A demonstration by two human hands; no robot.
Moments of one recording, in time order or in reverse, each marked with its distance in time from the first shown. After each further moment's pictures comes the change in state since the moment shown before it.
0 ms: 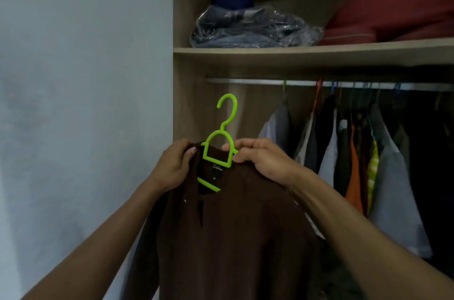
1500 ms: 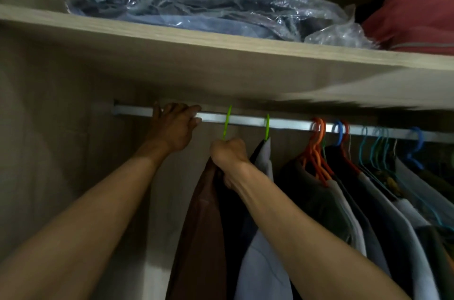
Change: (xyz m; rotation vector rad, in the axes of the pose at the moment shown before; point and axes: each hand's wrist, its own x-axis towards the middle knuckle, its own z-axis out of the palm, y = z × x) left_hand 0.478 -0.064 0.194 0.250 0.129 0.369; right_hand 0.392 0.074 -0.141 -0.049 0.926 0.111
